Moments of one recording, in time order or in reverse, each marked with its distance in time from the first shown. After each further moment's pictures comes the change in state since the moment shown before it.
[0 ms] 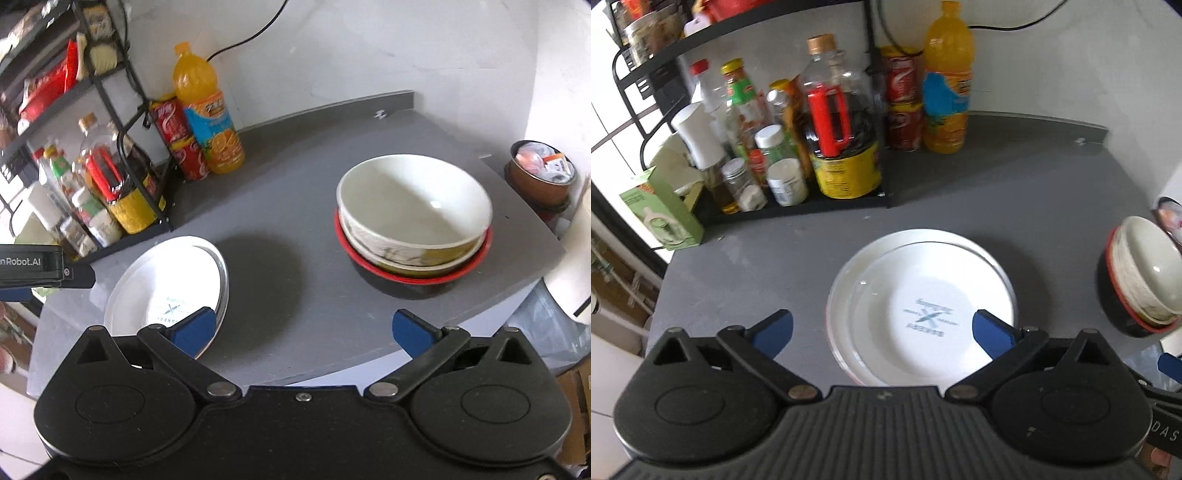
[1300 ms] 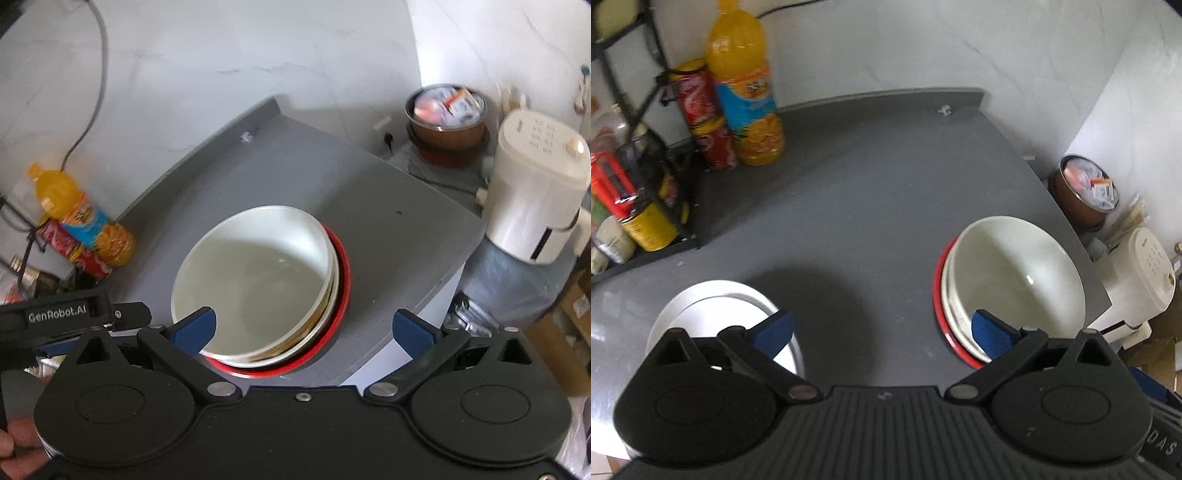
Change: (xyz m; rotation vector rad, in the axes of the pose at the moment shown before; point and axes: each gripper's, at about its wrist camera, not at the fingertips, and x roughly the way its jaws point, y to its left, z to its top) left arm 0.043 -0.178 0.054 0.181 0.100 -0.266; right arm 0.032 -0.126 0.051 0.383 0.021 -0.122
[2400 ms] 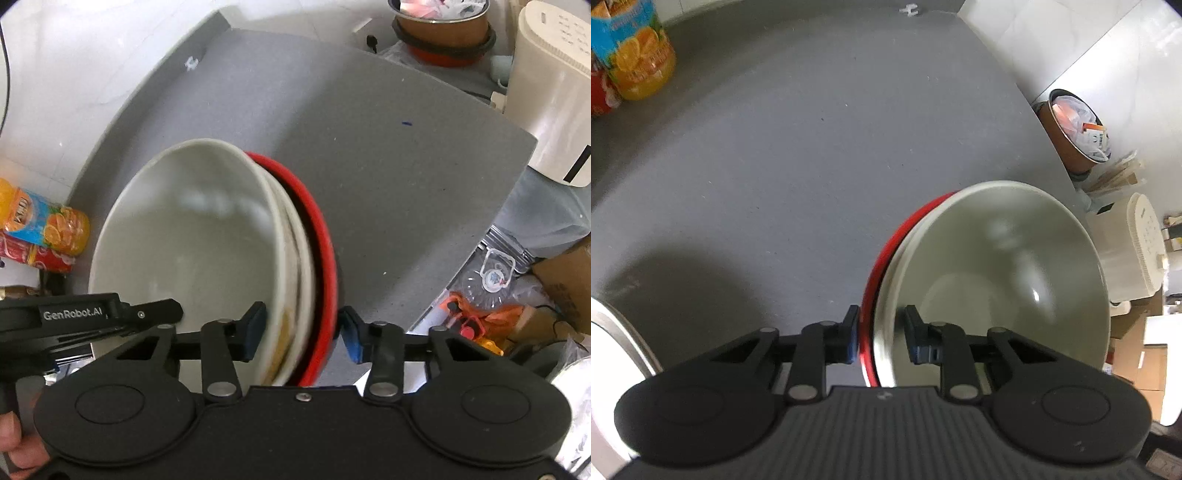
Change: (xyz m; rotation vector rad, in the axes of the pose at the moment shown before) left arm 0.135 -0.029 0.031 -0.018 0.292 -0.170; right arm 0.100 -0.030 0.008 0.152 0.255 0.008
